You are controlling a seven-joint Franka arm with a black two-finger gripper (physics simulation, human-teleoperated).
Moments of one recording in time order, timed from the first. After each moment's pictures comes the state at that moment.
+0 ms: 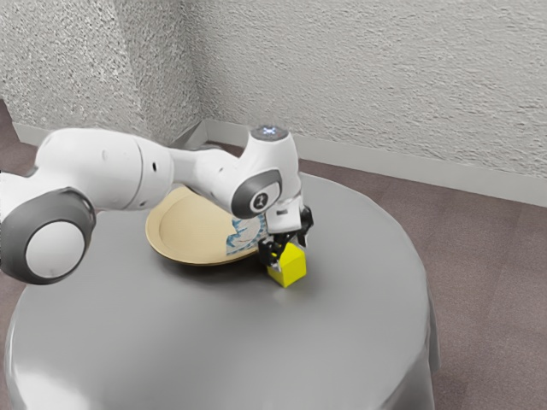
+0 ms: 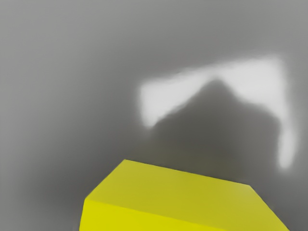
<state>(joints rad) -0.13 0.67 -0.10 -1.53 0.12 2.27 1.50</state>
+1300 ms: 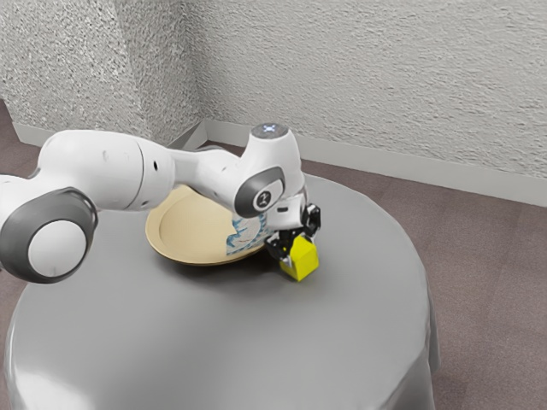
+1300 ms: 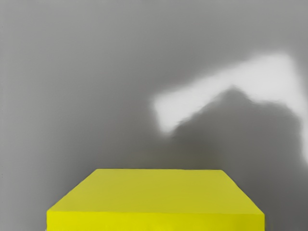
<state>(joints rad) -0.11 0.69 -0.14 -1.49 0.12 2.31 1.64</state>
